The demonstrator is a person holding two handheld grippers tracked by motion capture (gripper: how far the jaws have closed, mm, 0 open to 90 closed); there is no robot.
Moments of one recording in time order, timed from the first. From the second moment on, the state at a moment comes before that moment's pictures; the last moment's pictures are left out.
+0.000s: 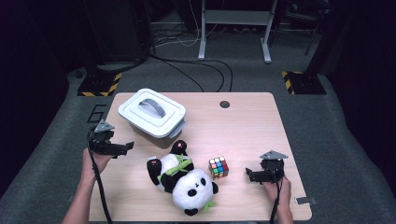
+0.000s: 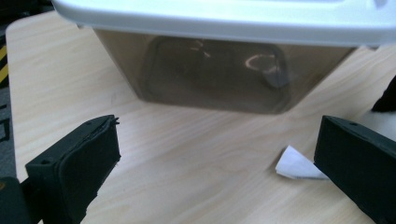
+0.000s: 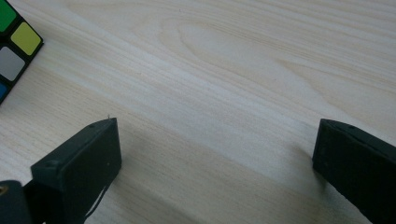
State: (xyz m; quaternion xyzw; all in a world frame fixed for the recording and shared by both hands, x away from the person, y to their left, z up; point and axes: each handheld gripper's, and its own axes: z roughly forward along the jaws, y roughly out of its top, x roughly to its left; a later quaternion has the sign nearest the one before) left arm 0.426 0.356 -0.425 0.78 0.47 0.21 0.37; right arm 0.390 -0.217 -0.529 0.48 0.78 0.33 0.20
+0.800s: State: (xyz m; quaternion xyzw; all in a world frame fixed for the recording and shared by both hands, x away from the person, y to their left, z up) left arm 0.481 0.343 -0.380 0.79 0.44 0.22 0.37; right arm 0.390 -0.217 -0.529 0.48 0.78 0.33 0.20
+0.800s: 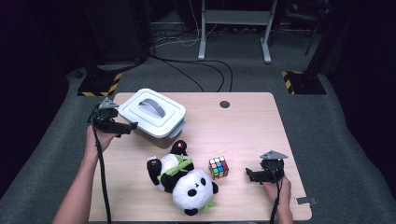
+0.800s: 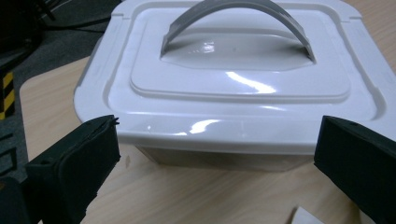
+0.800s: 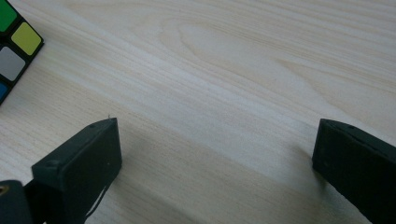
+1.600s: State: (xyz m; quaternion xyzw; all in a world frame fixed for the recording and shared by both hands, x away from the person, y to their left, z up) left arm 0.530 0.330 -0.395 0.81 0.43 0.21 0.34; right arm 0.390 -0.217 -0.529 0.48 0.78 0.33 0.20
